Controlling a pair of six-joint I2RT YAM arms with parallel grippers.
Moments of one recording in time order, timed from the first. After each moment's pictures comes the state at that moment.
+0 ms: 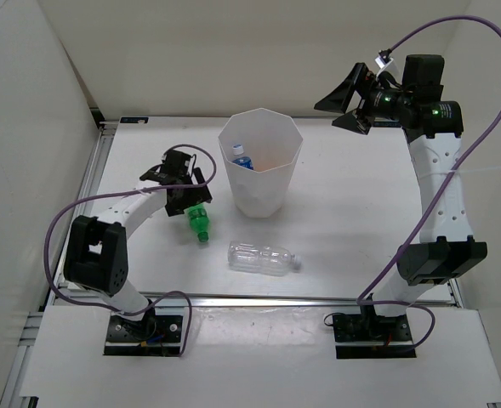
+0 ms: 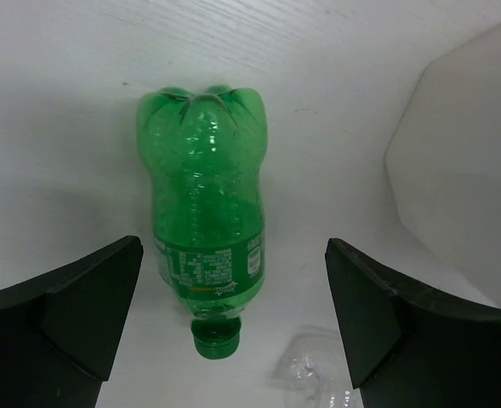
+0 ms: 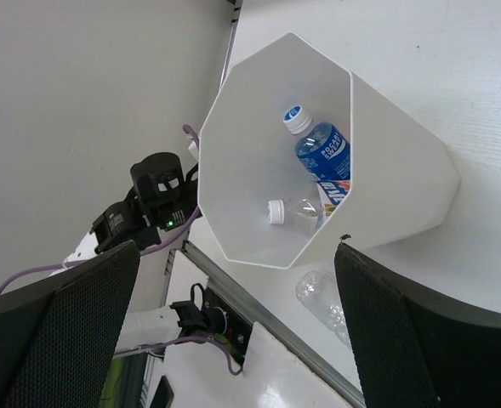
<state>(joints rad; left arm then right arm) -0.30 1.59 1.11 -0.54 -0.06 -0.61 0.07 1.64 2.06 -0.92 -0.76 0.59</state>
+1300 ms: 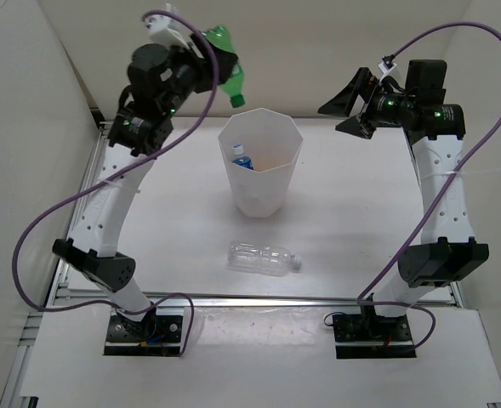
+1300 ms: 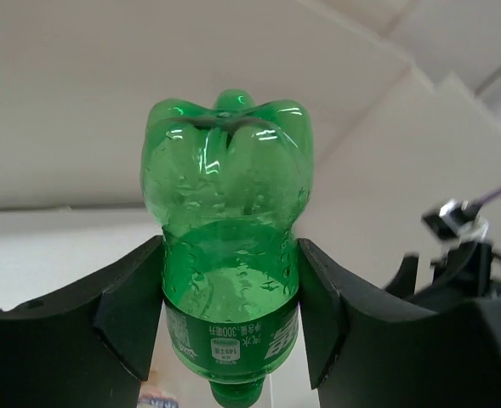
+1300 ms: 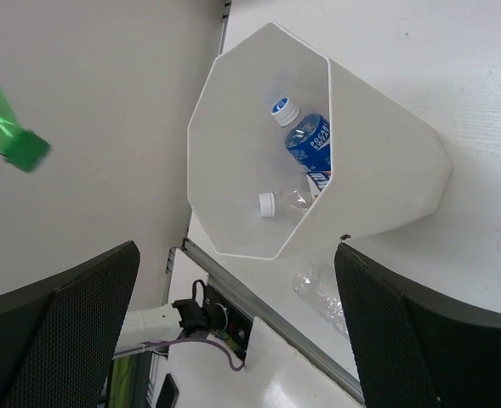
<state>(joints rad) -0.43 1.64 2.14 -0.40 -0.01 -0.56 0.05 1.62 2.01 -0.93 -0.78 0.59</state>
